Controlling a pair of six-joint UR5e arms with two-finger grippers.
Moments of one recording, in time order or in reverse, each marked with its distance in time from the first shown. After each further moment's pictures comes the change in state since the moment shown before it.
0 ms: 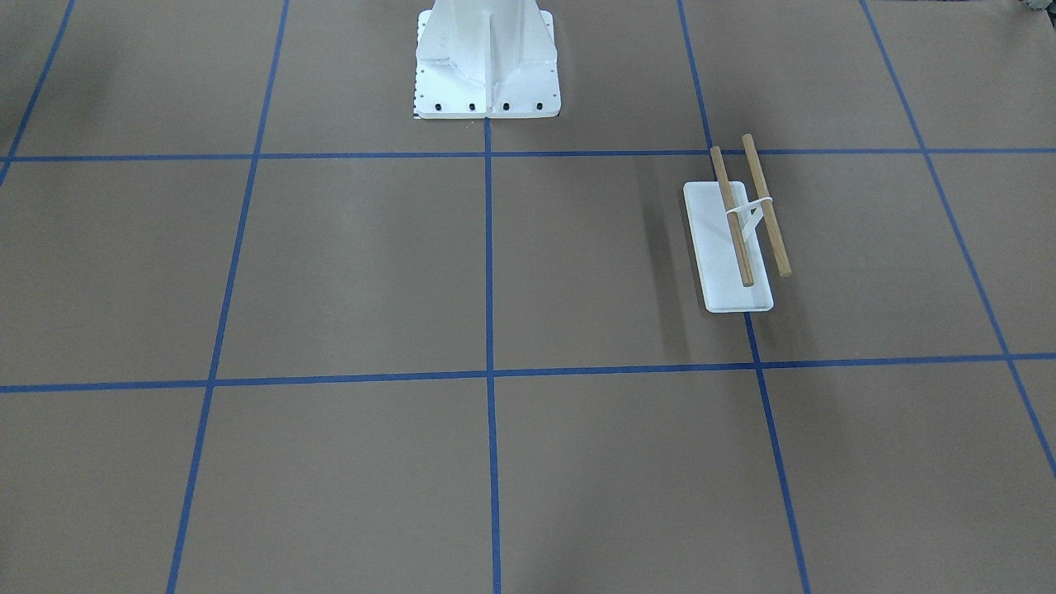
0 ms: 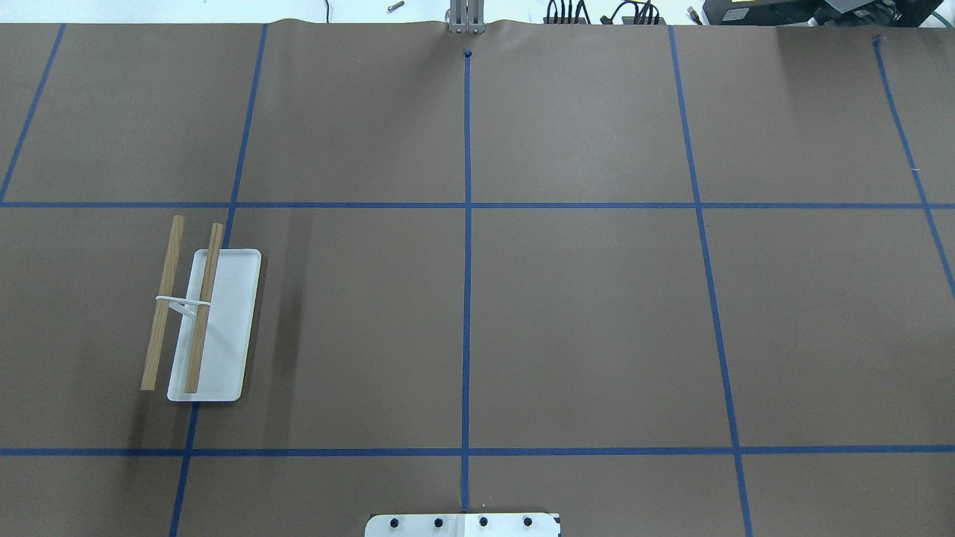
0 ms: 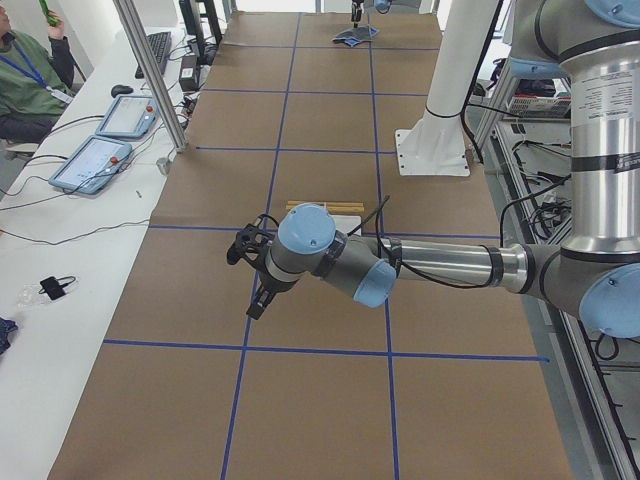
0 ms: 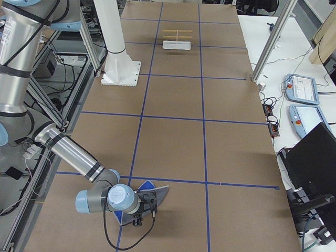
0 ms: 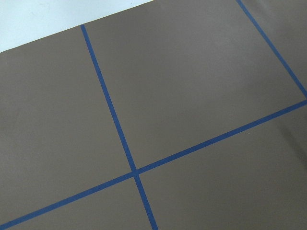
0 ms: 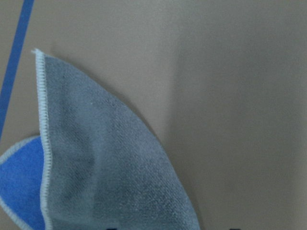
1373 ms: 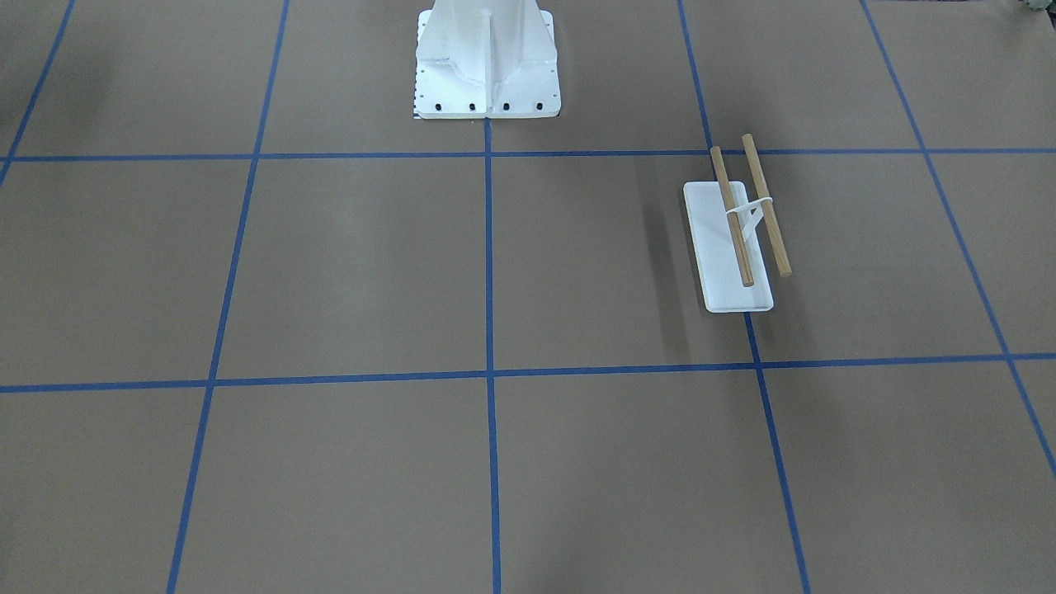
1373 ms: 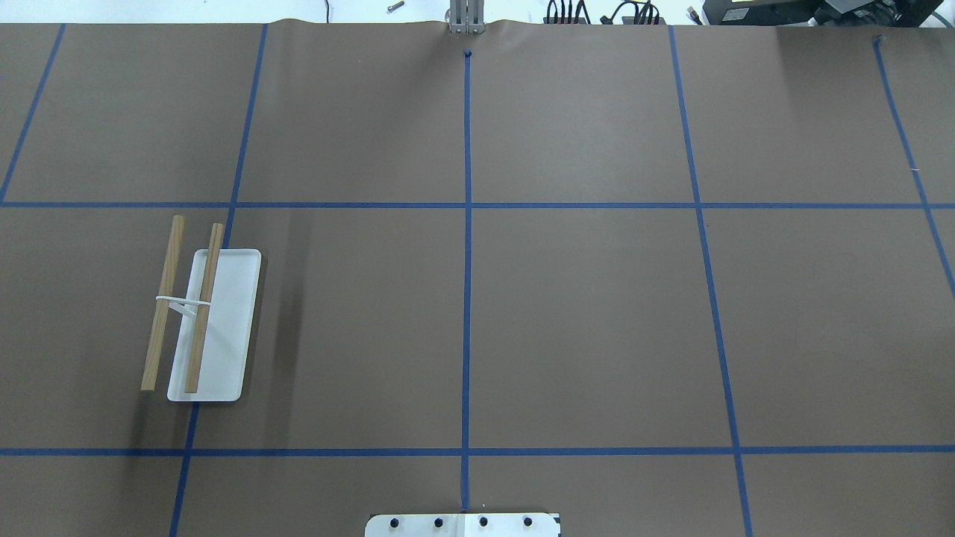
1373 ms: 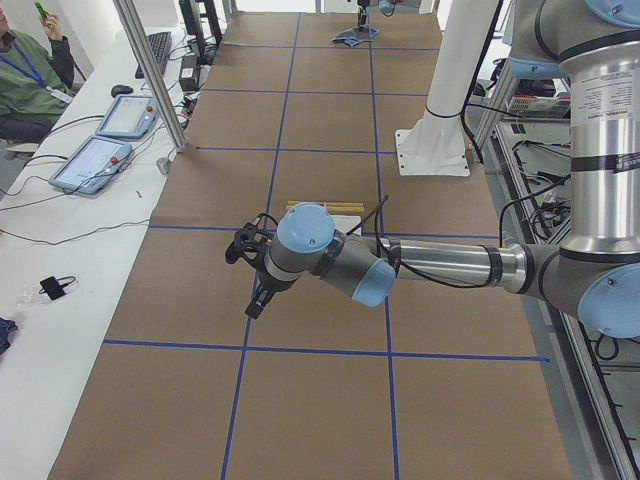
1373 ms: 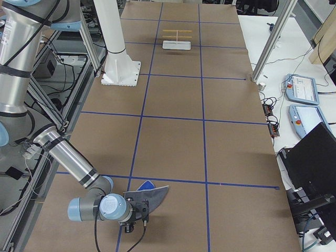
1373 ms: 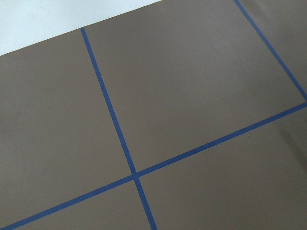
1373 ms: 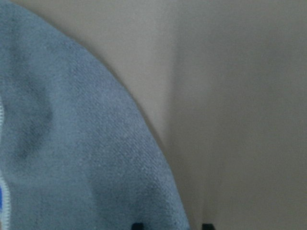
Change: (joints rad) left arm -0.001 -0.002 0.001 -0.001 0.000 -0.002; right arm 0.000 0.004 -0.110 0.079 0.007 0.012
